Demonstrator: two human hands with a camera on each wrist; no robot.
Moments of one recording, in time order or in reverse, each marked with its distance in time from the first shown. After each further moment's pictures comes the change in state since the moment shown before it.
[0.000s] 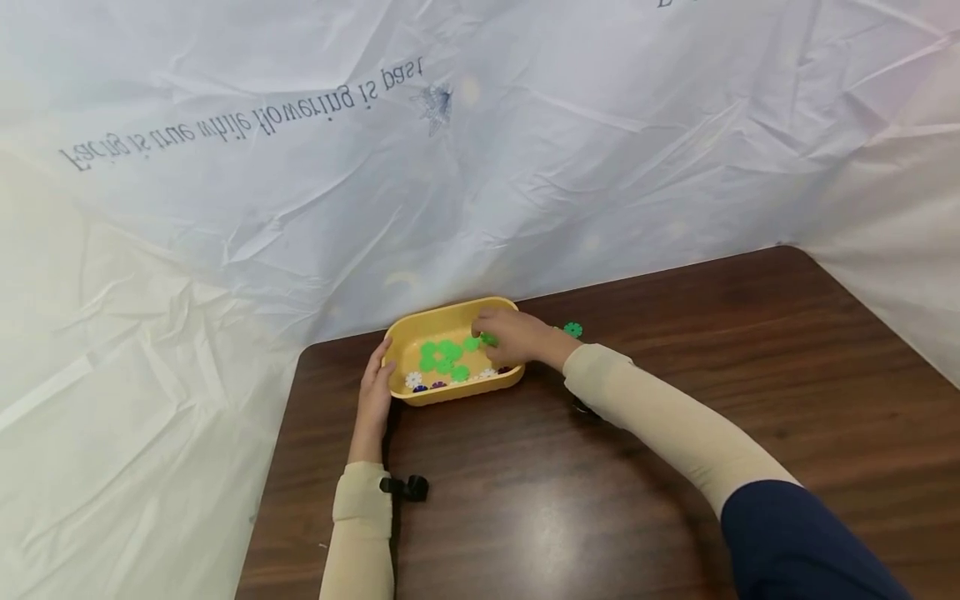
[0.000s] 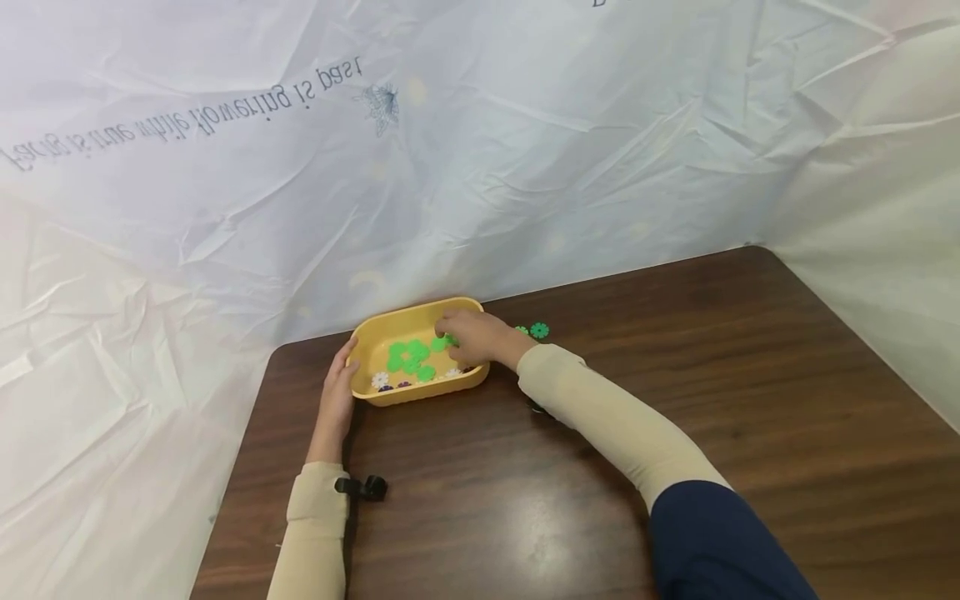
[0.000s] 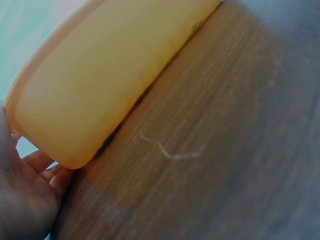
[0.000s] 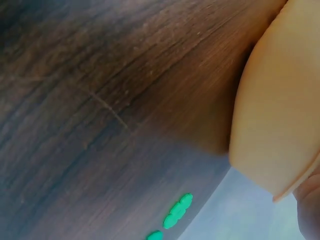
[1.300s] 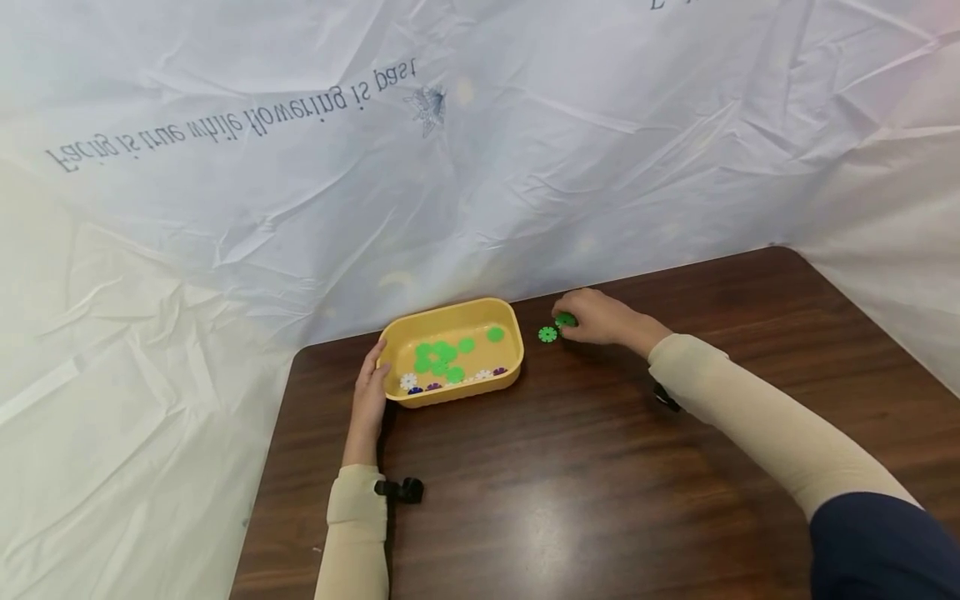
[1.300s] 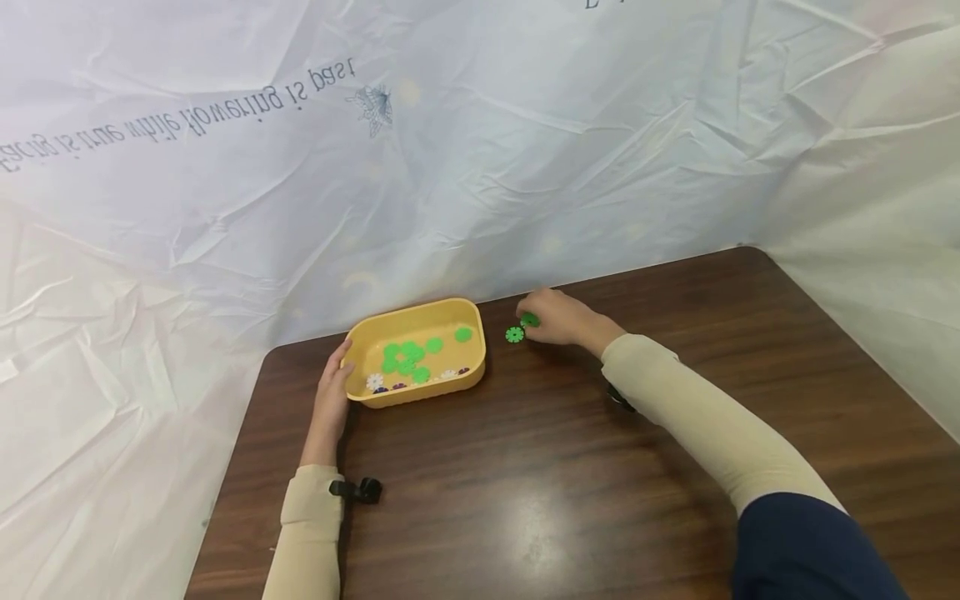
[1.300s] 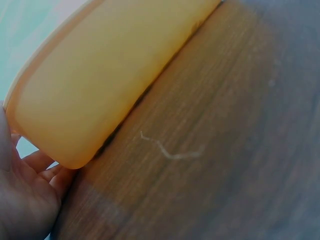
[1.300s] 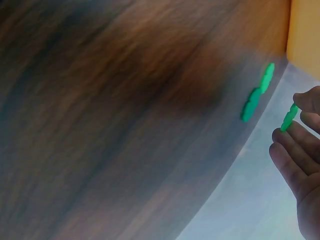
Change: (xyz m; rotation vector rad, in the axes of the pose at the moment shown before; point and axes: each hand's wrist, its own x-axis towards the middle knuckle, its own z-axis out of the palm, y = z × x) left_hand 0.011 -0.025 -0.003 0.028 0.018 0.025; right_hand -0.097 0.074 -0.040 -0.047 0.110 0.155
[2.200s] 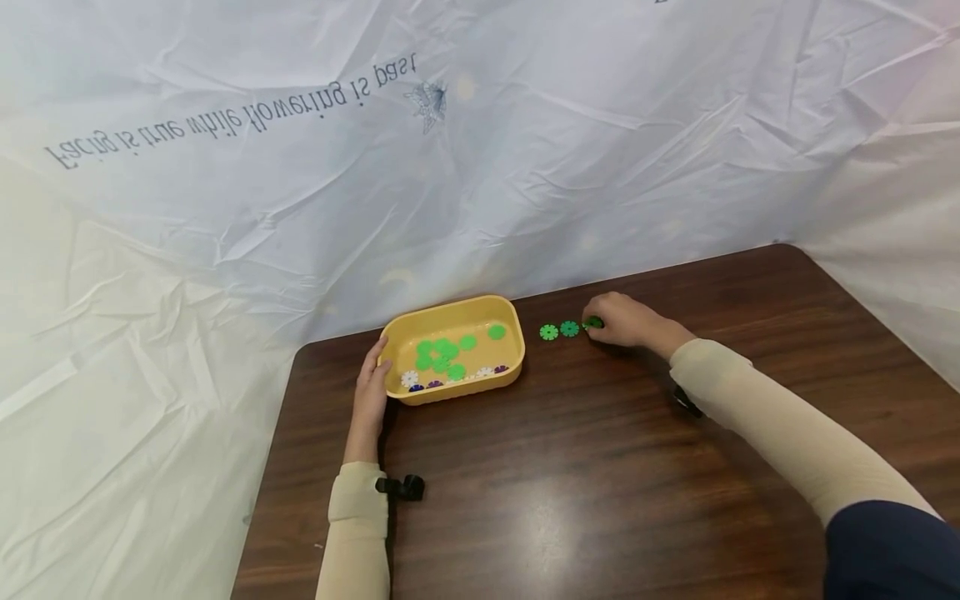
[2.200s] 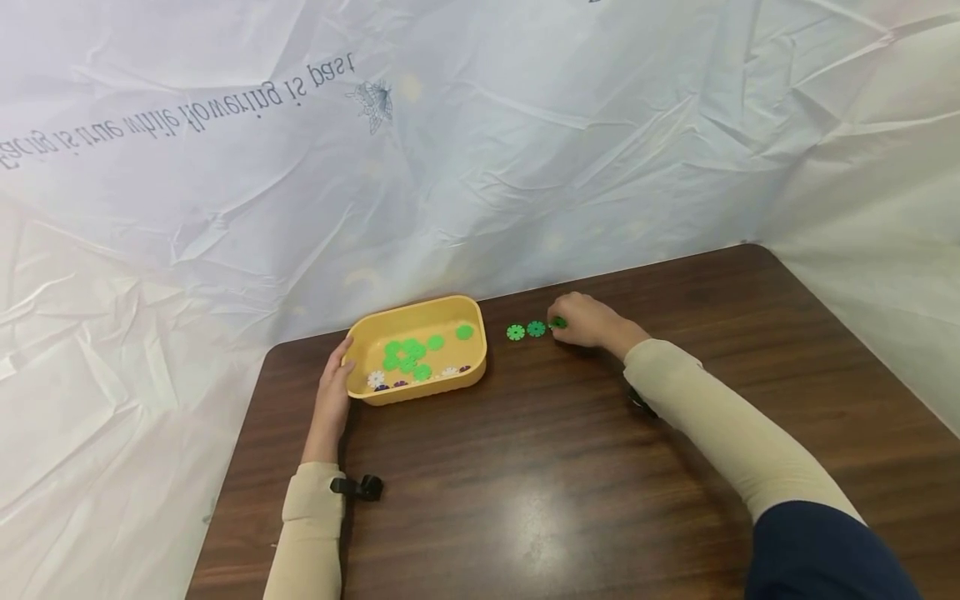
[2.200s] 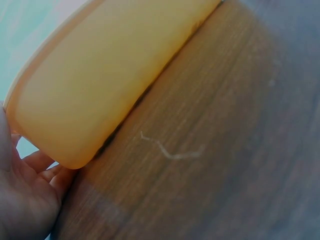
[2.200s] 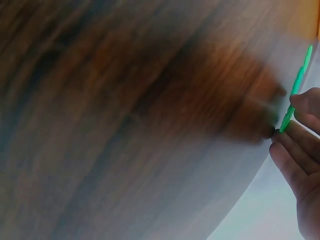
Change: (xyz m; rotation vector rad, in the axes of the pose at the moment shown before) left_hand -0.009 0.026 0.004 -0.024 -0.012 -0.029; right_hand -0.026 0.038 0.010 -0.046 -0.014 0.050
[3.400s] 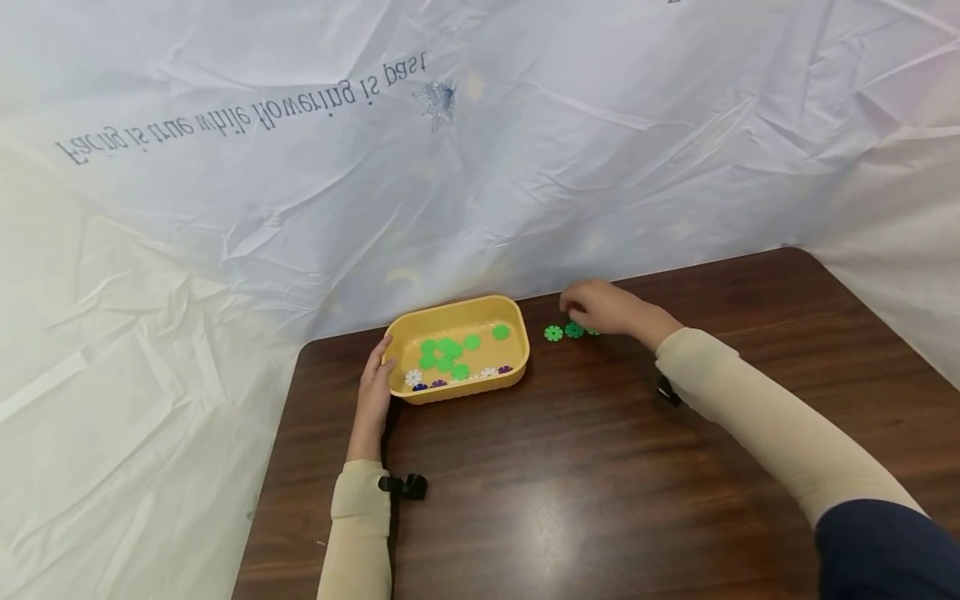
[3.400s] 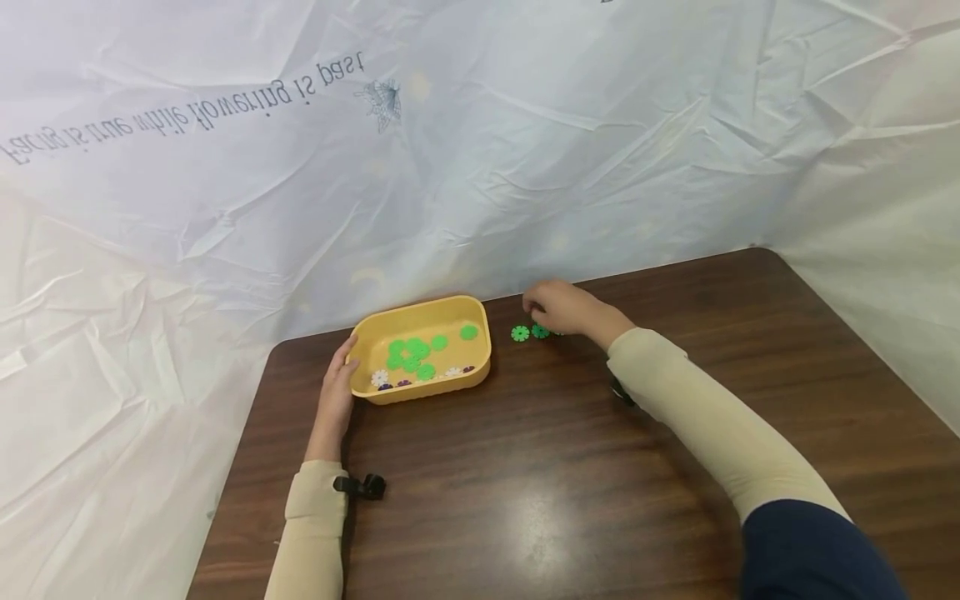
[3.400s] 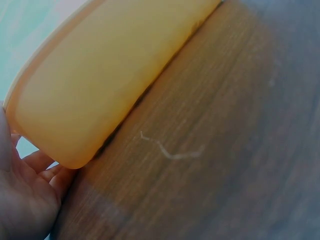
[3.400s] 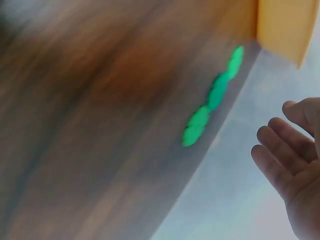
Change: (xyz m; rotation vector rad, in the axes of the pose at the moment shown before) left_hand 0.010 -0.026 -0.004 0.018 0.036 0.037; right_hand 0.031 -0.040 -0.027 0.040 0.012 -0.056
